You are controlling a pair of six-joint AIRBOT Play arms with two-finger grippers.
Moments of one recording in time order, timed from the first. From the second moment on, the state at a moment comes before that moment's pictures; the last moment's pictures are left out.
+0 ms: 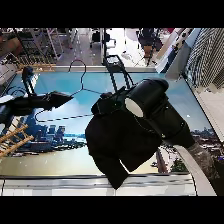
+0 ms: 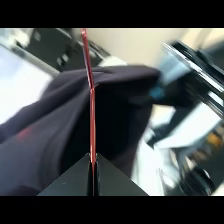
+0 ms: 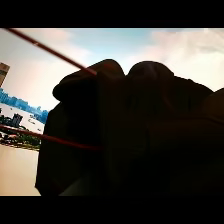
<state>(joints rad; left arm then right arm) 0.16 -1.54 1.37 -0.05 -1.55 -0.31 0.79 -1.45 1.94 -1.83 1.44 1.95</state>
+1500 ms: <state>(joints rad) 0.09 -1.47 1.37 0.00 -1.29 -0.43 0.63 -1.49 1.98 -1.76 1.35 1.86</state>
